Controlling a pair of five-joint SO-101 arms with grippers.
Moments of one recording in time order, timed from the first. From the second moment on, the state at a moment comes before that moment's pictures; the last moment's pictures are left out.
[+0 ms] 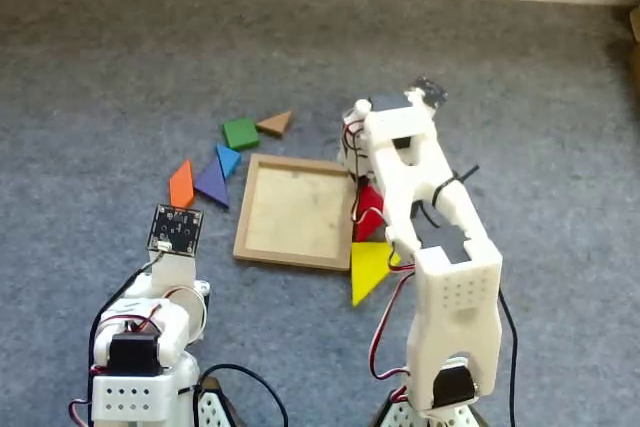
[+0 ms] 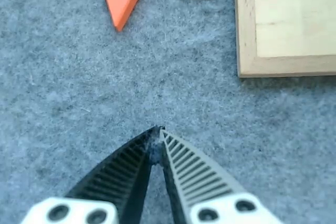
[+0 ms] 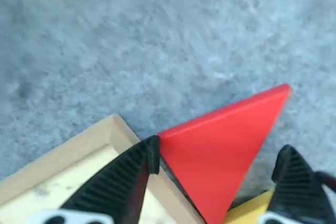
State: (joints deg) left arm -6.2 -103.1 96.0 74.6 -2.8; right arm -18.5 32.4 -13.2 75.9 -47.7
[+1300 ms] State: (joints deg) left arm -6.2 -103.1 96.0 74.6 -2.8; right arm -18.1 37.6 -15.0 79.3 -47.7
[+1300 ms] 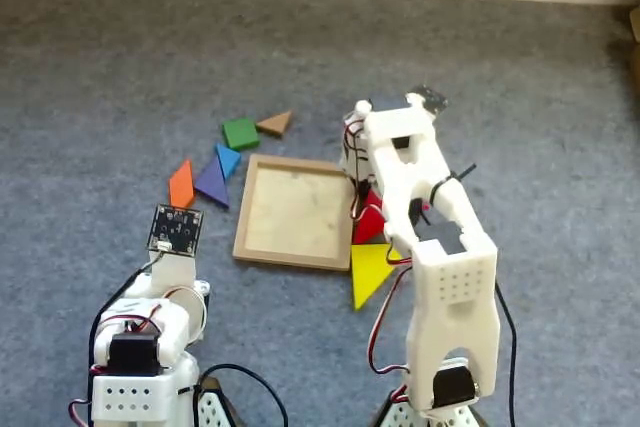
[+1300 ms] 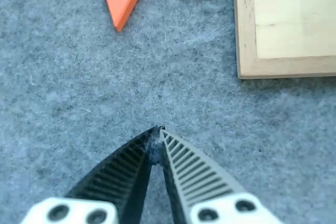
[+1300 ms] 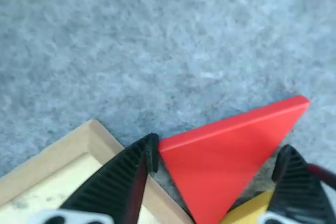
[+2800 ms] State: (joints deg) left arm -6.2 -103.1 96.0 74.6 -2.8; right arm -14.9 38.6 -18.6 80.2 -59.5
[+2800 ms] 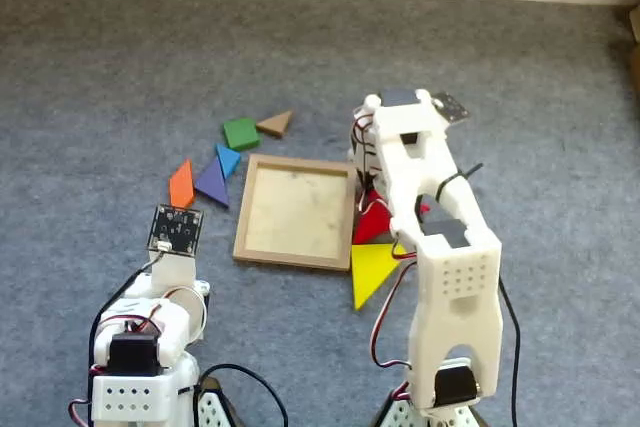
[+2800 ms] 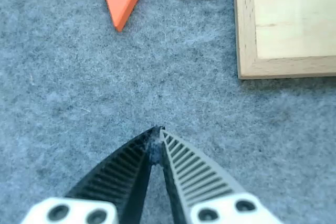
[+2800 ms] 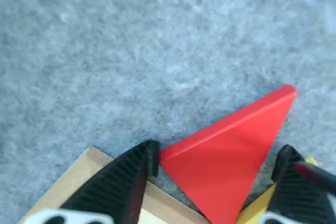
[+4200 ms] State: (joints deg) left arm -6.2 -103.1 96.0 74.6 -2.8; right arm -23.0 39.0 -40.0 99.0 -34.7
